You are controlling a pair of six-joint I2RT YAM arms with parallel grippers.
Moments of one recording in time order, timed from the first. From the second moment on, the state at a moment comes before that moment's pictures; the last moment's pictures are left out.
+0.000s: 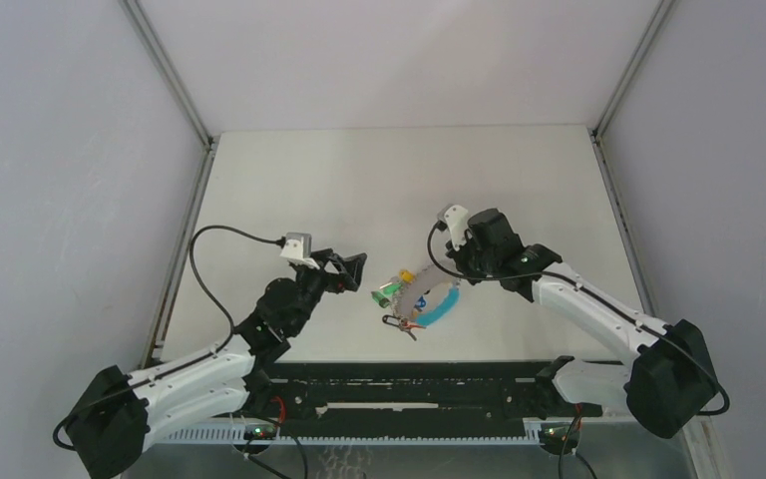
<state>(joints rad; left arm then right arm) -0.79 0.85 0.23 0.62 -0.35 -0.43 0.61 1.19 0.84 -0.46 -0.05 -0.20</state>
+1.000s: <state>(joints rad) -0.24 0.63 0.68 -0.45 -0.18 -0.51 0.31 1.42 0.79 -0.33 -0.04 0.19</state>
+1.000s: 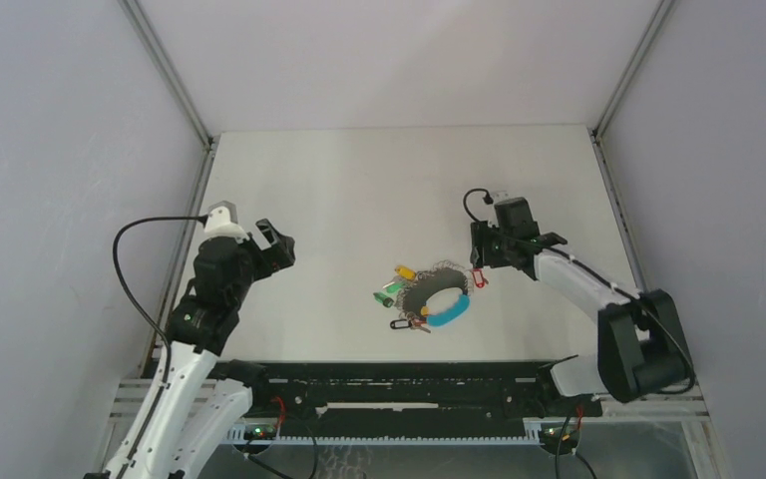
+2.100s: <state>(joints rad) -0.27 0.03 0.64 -0.55 -0.33 -0.27 0.29 0.11 0.60 -0.52 0.23 0.23</state>
